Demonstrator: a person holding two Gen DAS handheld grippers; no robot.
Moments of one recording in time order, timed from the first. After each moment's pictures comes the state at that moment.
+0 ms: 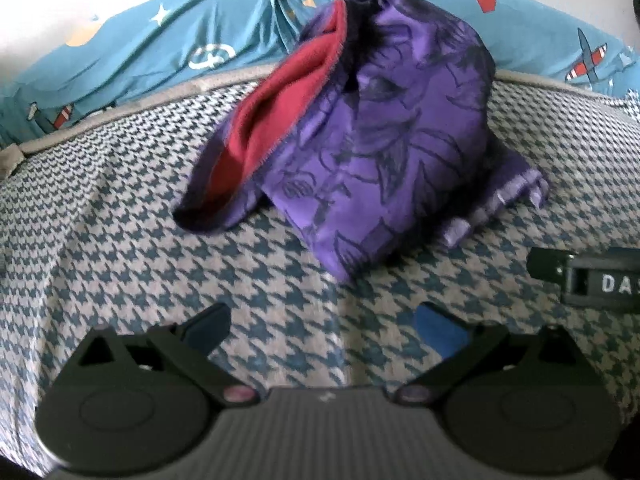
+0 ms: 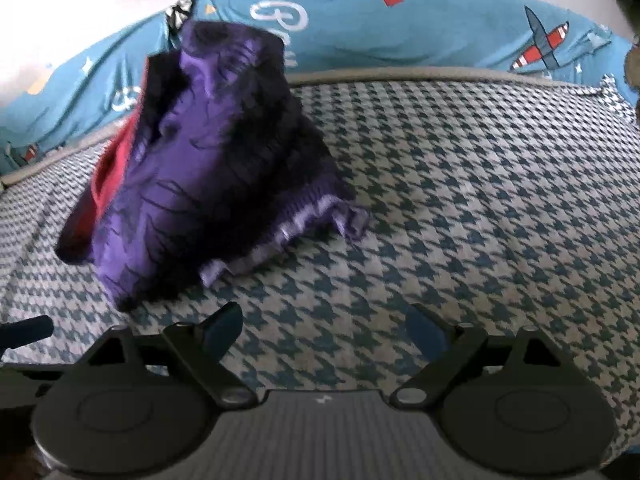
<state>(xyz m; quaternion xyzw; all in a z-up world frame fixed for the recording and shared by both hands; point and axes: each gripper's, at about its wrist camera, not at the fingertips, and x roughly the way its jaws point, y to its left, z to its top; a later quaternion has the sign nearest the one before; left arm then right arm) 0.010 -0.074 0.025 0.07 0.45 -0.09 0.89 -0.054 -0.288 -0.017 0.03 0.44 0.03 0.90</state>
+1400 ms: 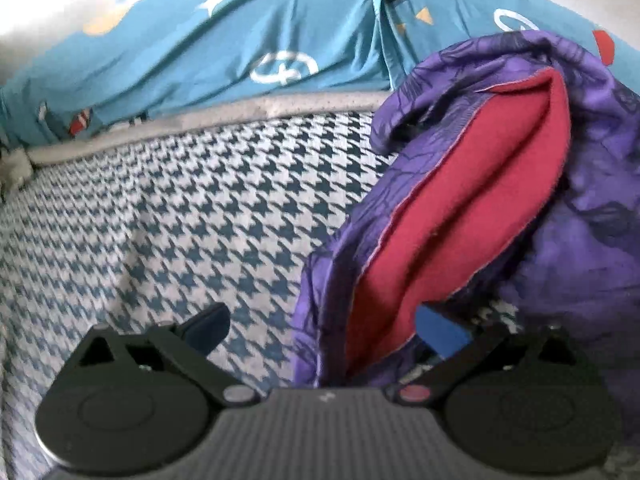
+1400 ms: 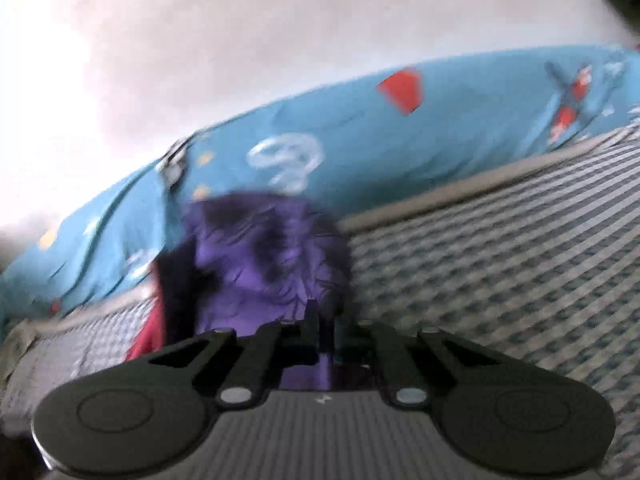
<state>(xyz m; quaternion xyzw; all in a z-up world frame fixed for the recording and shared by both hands) 0.148 -0.002 0.024 0.06 0.47 -0.07 0.88 0.051 -0.299 0.007 0.13 0.29 0.01 0.95</state>
